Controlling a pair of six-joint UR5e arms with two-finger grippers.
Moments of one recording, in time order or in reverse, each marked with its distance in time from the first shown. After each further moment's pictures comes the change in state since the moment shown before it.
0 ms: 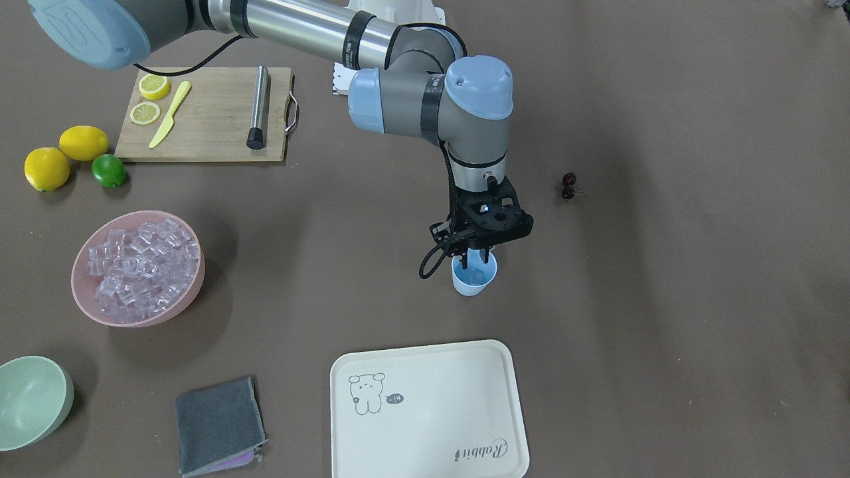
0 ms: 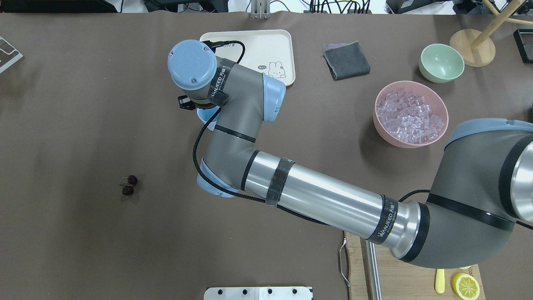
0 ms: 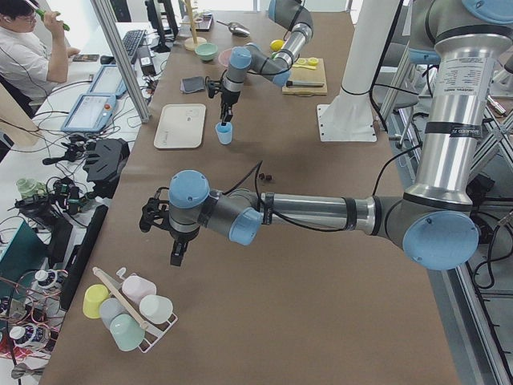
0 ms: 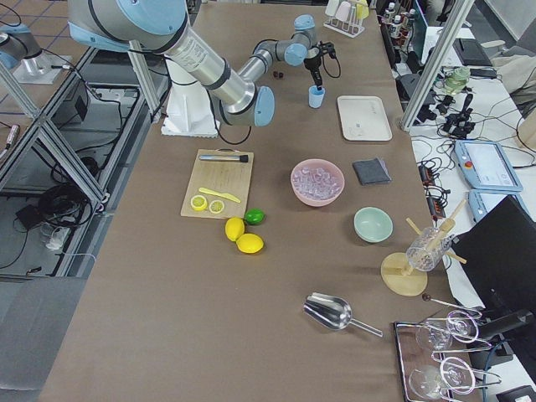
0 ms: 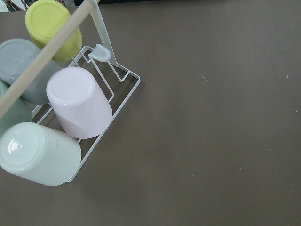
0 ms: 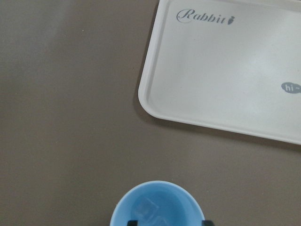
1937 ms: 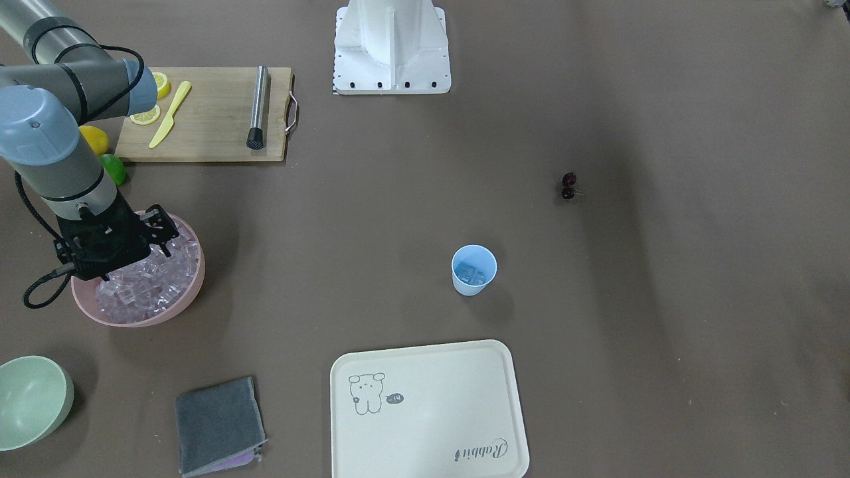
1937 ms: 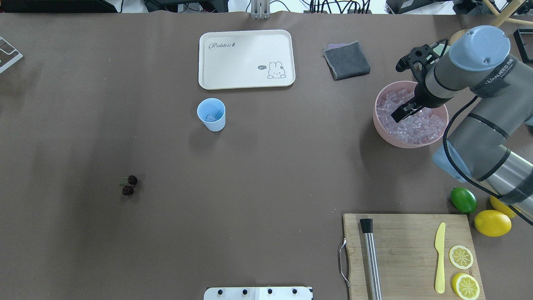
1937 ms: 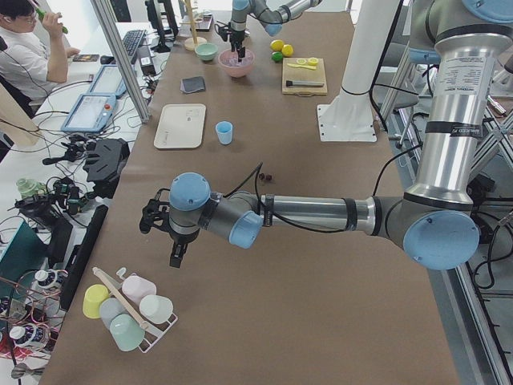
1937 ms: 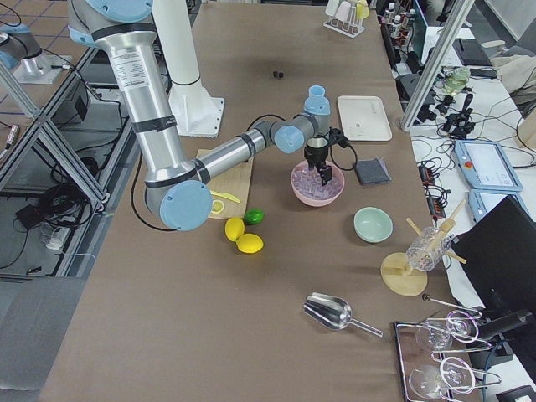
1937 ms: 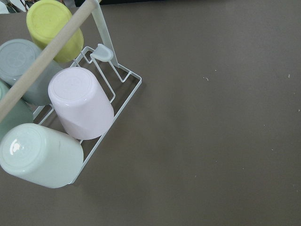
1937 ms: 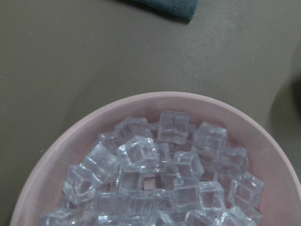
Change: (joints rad) left arm 0.001 0.000 0.016 -0.034 0.001 -0.001; right arm 0.360 -0.887 0.627 -0.069 0.311 -0.617
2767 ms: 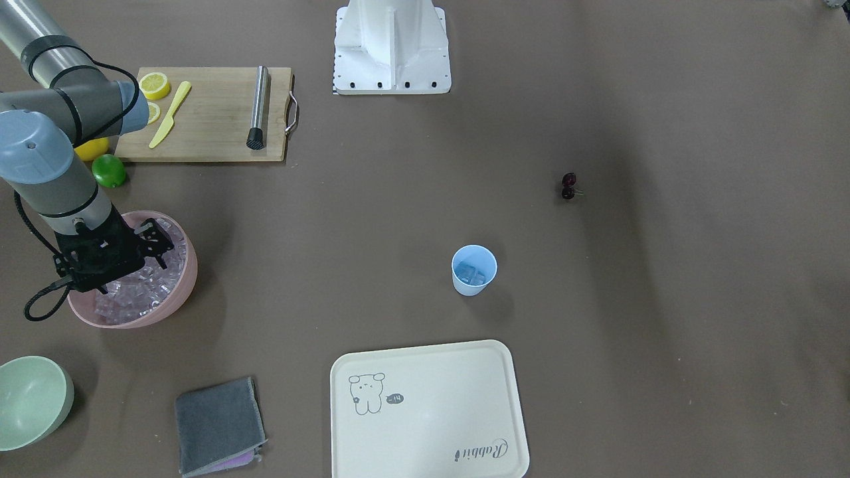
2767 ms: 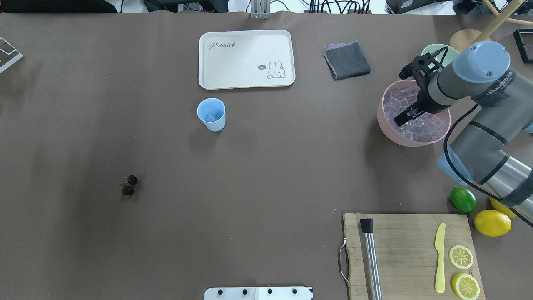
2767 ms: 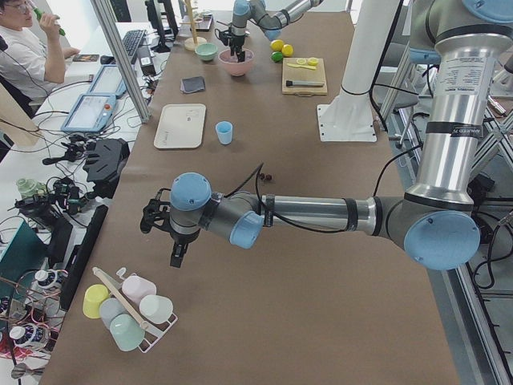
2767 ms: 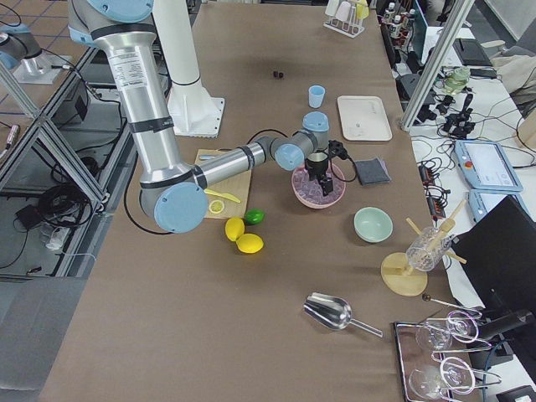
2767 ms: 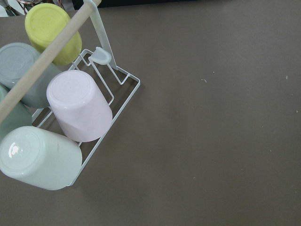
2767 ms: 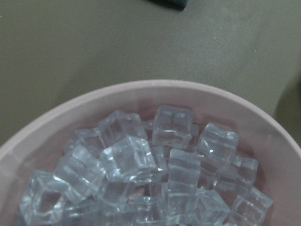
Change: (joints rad) left arm 0.000 0.007 -0.004 -0.001 -0.001 0.001; right arm -0.005 -0.030 -0.072 0.147 -0.004 0.002
